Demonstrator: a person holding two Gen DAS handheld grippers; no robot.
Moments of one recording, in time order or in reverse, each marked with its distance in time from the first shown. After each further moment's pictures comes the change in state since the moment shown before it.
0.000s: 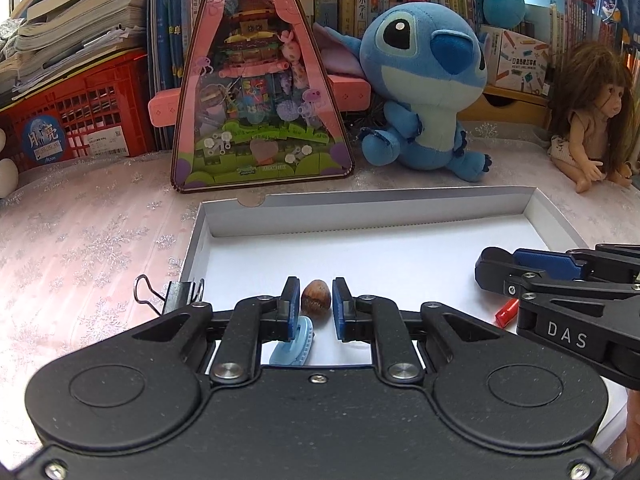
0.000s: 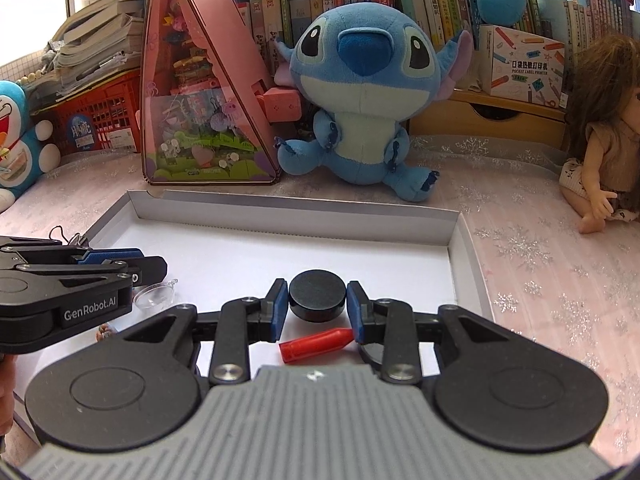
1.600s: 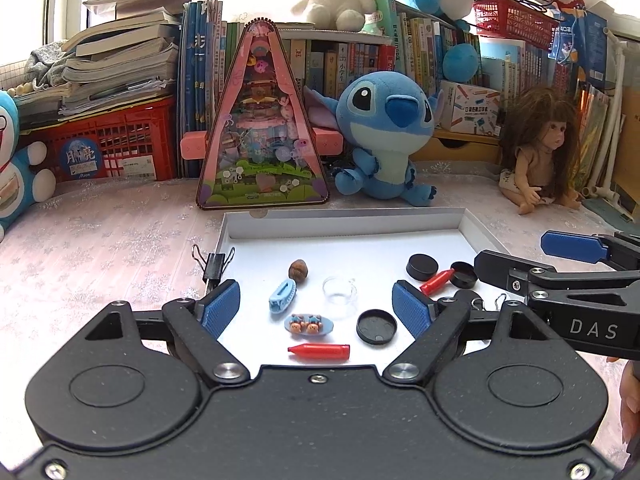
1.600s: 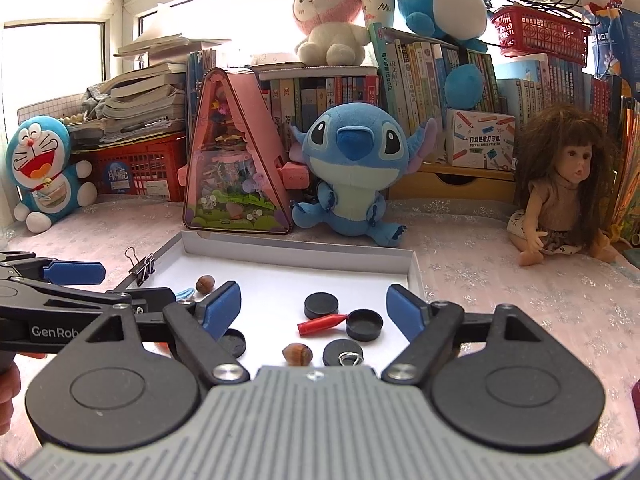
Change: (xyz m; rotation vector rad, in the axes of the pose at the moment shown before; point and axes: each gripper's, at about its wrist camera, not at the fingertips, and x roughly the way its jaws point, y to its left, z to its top) left arm -0.122 -0.005 -0.039 -0.020 -0.137 -0.040; right arm -0.117 0.009 -0.028 -0.033 -0.204 -0.017
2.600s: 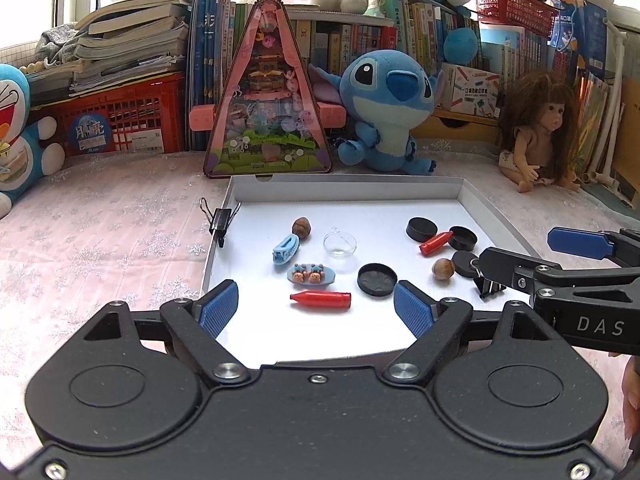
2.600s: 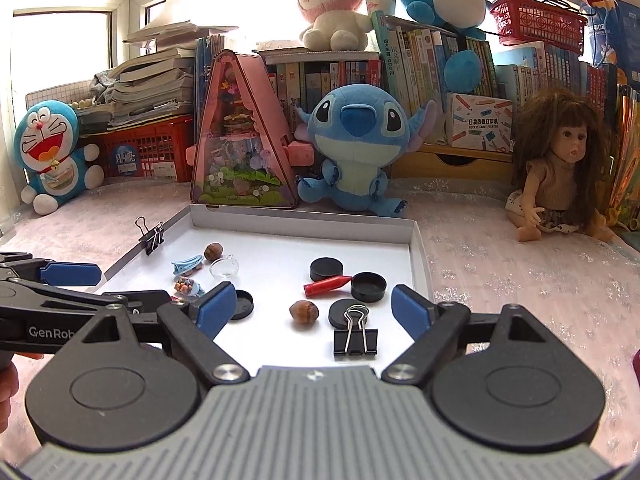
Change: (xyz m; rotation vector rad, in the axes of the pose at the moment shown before) left arm -0.012 0.001 -0.030 -0.009 0.033 0.008; right arm -0.014 0.004 -0.024 0.000 0.022 0.006
